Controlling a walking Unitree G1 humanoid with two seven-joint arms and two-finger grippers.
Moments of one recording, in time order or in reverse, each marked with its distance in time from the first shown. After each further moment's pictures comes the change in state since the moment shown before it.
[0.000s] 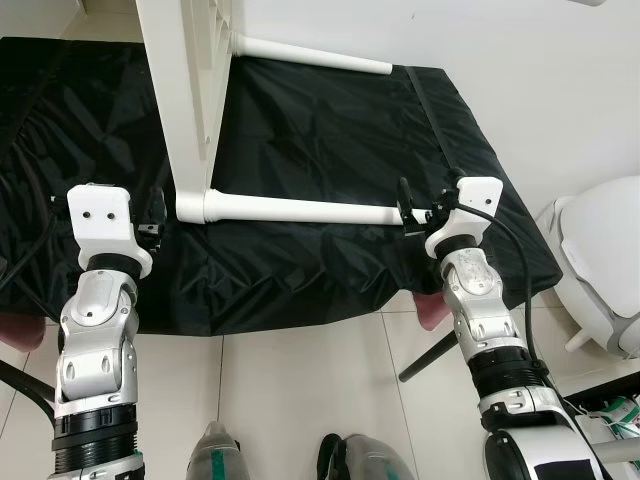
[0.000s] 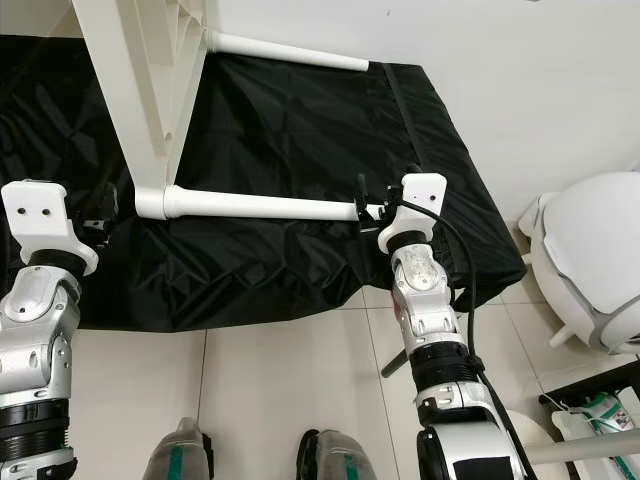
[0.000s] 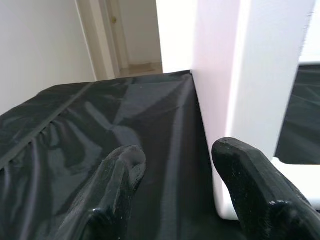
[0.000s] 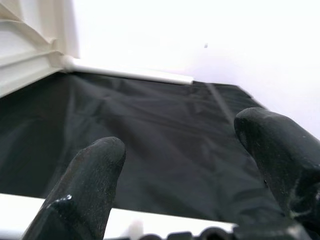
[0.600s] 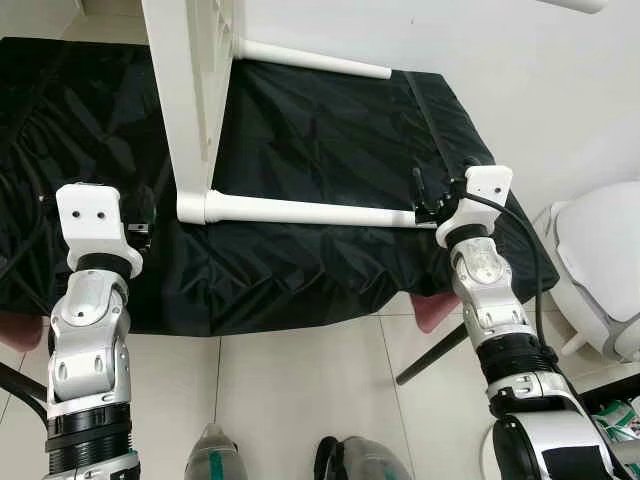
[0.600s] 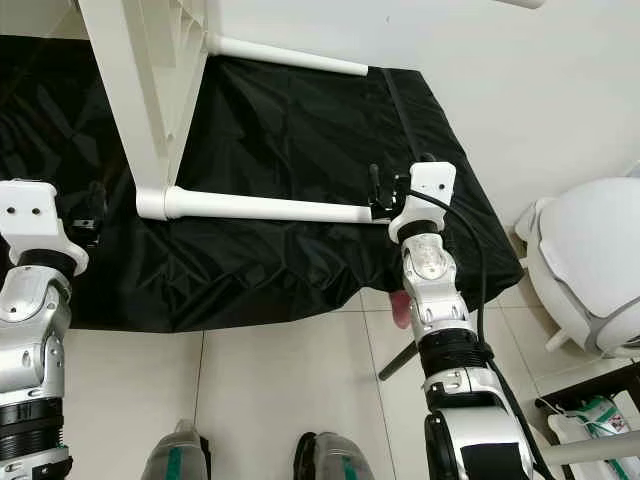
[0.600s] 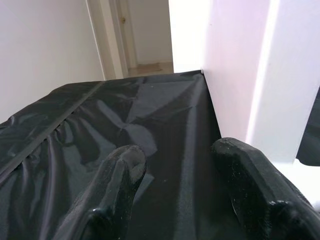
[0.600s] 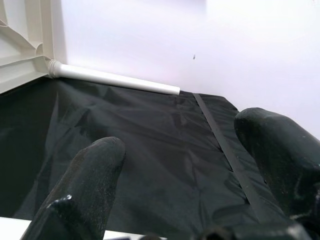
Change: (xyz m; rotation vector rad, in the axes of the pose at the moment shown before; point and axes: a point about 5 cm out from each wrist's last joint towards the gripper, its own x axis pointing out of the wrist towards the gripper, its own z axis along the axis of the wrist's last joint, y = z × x) left arm 0.000 0.007 0.000 0.004 0.004 0.028; right arm 0.008 -0.007 0.004 -0.040 -0.014 -0.024
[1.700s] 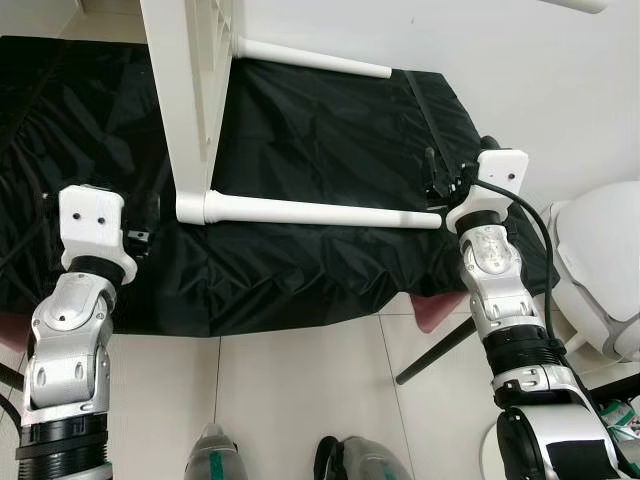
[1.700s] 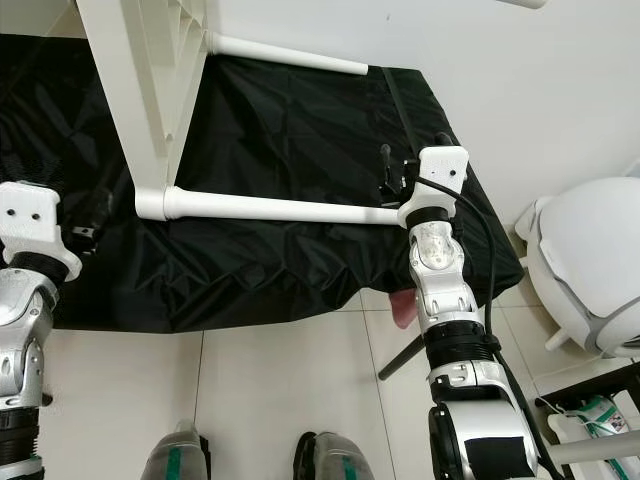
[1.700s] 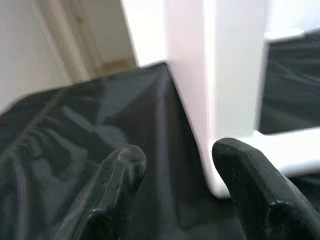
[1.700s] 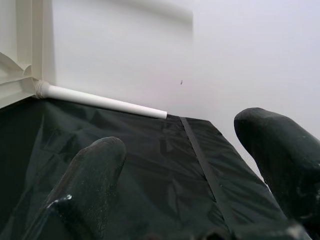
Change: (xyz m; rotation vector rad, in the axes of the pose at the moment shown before) left arm -0.006 -0.003 -0.003 0.089 0.050 -0.221; right arm 0.007 -0.009 0.018 -0.052 -0.084 -0.053
